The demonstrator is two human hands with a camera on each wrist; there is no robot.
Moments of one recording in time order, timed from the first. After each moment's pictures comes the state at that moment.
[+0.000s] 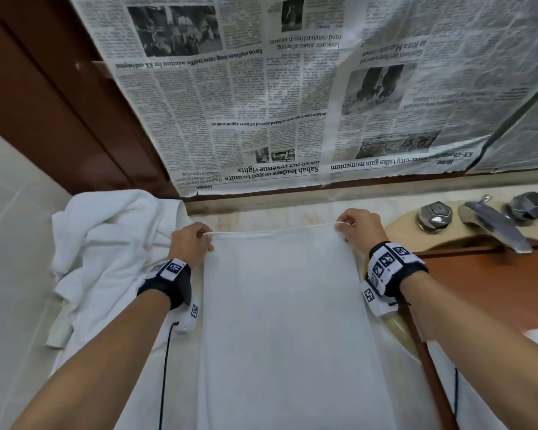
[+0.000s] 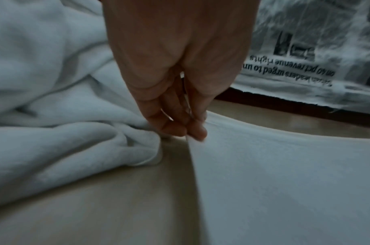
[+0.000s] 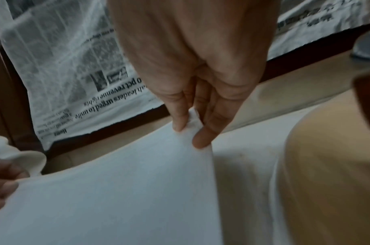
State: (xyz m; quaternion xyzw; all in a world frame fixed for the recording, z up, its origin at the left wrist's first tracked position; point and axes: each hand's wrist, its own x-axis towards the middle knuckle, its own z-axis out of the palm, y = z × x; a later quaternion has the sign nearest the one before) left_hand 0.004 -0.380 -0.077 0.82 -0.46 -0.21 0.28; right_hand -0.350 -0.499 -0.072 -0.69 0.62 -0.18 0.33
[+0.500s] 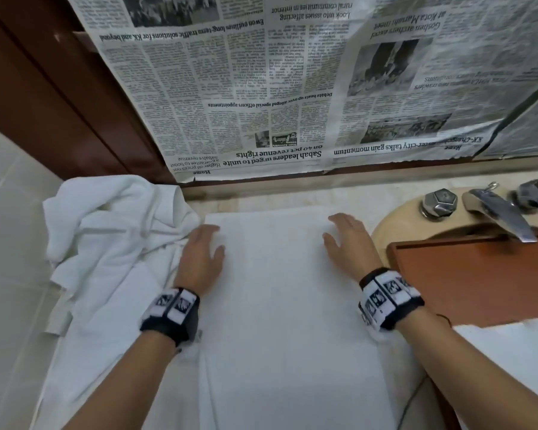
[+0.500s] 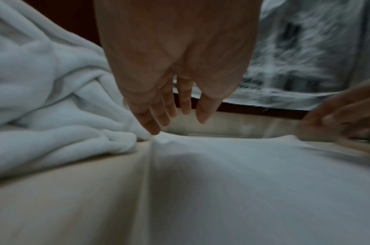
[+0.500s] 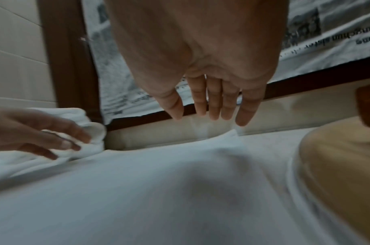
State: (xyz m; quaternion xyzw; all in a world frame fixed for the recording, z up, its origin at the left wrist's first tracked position) left_hand -0.030 -0.330 -0.097 0.76 -0.58 -0.14 0.28; right_hand -0.338 -0.434 -0.088 -0.78 0.56 -0.16 0.25
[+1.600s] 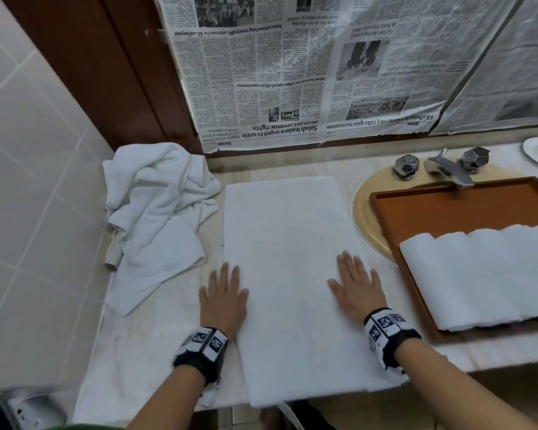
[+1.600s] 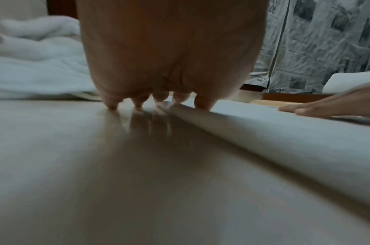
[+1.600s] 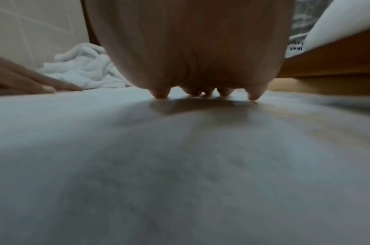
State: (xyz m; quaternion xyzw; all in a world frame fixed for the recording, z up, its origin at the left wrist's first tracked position) left_hand -0.091 -0.112 -0.118 0.79 -0.56 -0.23 -0.03; right_hand -0.383 -0.205 -0.118 -0.75 0.61 0.12 0.20
